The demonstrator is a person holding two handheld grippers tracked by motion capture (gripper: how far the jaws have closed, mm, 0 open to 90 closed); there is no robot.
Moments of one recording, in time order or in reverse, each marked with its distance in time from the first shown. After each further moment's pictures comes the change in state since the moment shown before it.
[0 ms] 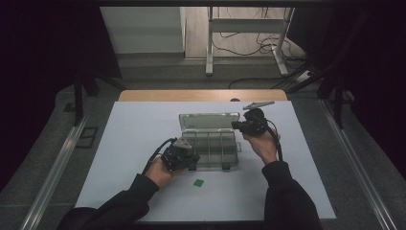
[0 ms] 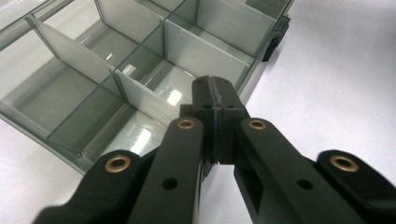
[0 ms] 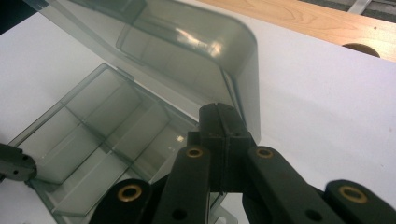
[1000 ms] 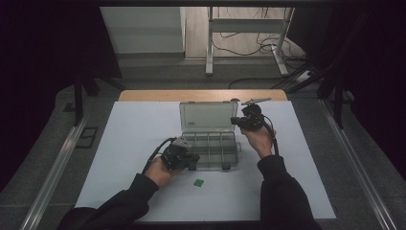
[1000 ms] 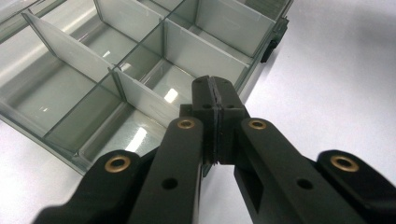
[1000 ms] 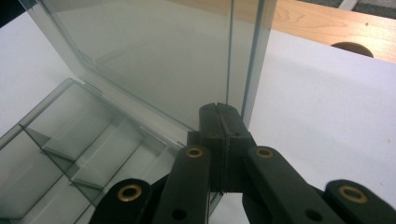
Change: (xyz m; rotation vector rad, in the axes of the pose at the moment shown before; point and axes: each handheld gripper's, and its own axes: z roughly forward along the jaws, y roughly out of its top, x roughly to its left) left arm 0.002 0.000 0.000 0.004 -0.018 -0.017; right arm -0.020 0.006 0.027 -0.001 -0.021 0.046
